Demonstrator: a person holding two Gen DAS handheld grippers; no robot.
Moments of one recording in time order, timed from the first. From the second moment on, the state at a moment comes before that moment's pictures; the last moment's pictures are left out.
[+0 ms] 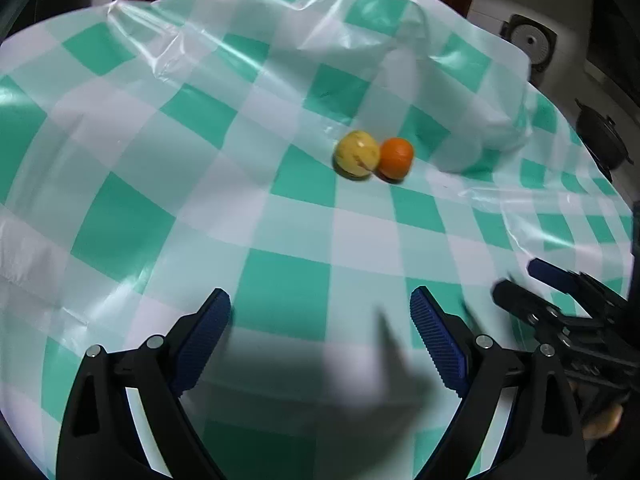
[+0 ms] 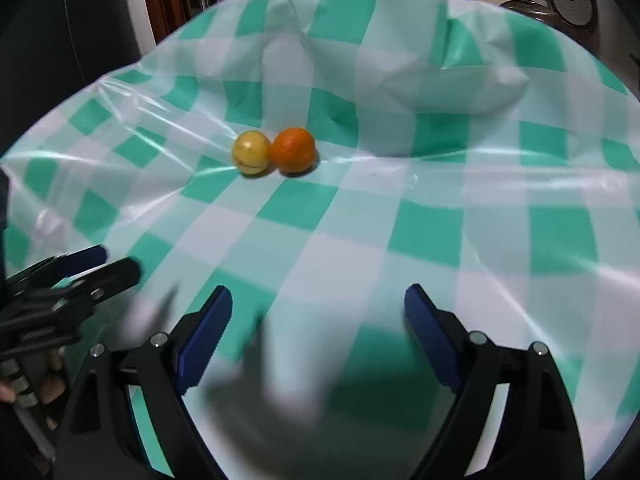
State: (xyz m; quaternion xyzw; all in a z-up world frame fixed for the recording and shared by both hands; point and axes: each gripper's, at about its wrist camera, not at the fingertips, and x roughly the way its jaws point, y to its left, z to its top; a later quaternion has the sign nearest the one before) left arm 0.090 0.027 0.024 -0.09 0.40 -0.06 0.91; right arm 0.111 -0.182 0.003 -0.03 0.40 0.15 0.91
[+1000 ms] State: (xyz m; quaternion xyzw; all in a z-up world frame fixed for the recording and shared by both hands) left arm 0.084 0.034 0.029 -0.12 0.39 -0.05 0.91; right arm 0.274 -0.104 -0.003 -0.11 0.43 0.21 0.87
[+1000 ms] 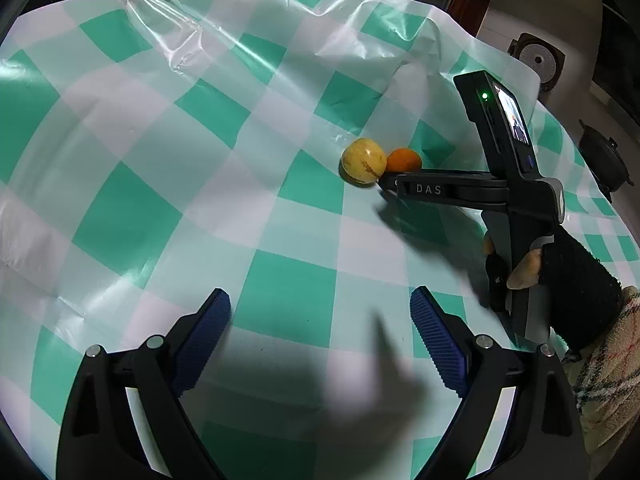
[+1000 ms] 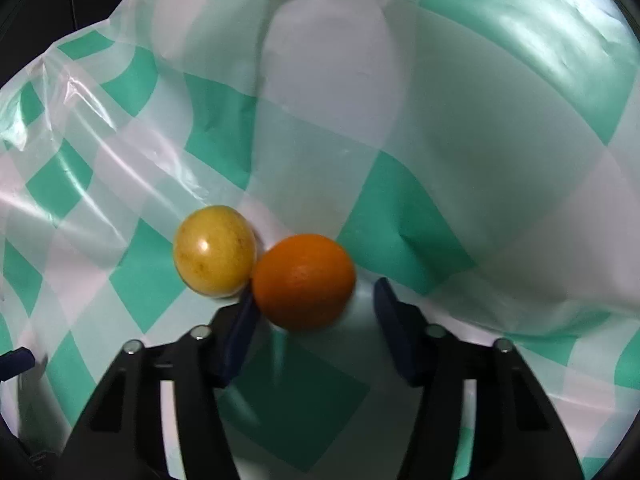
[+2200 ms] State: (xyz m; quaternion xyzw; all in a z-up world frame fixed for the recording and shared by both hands) left arm 0.253 -0.052 0.019 0.05 0.45 -0.04 0.89; right arm 0.126 -0.241 0.001 0.14 0.39 0.15 0.90
